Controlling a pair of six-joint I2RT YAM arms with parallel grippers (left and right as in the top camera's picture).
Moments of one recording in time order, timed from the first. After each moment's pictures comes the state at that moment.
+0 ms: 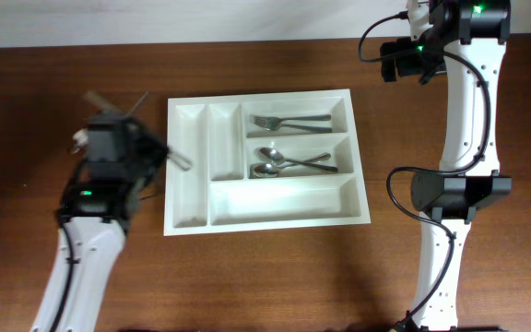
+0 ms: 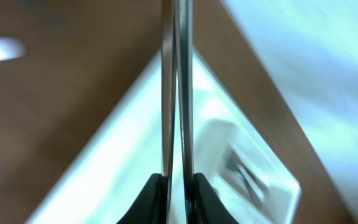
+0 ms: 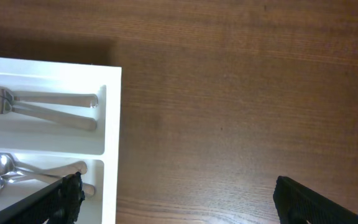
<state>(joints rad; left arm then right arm) -0.06 1.29 1.01 -0.45 0.06 -0.87 -0.03 2.48 2.97 -1.64 -0.04 -0.06</state>
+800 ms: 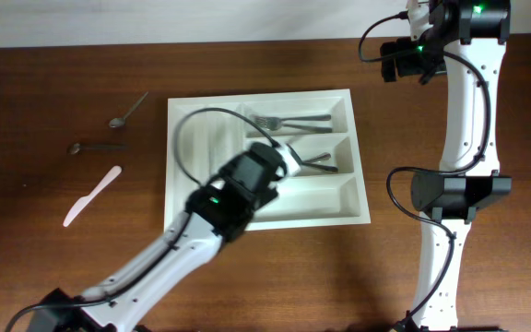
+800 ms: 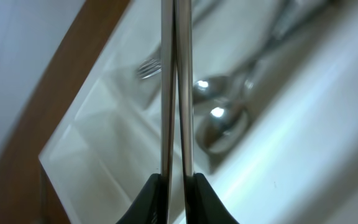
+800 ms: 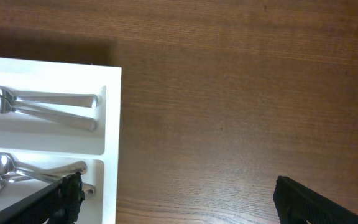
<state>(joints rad) -0.70 1.49 1.01 -0.36 -0.33 0.46 -0.03 2.48 2.97 -1.64 -0.04 -0.06</state>
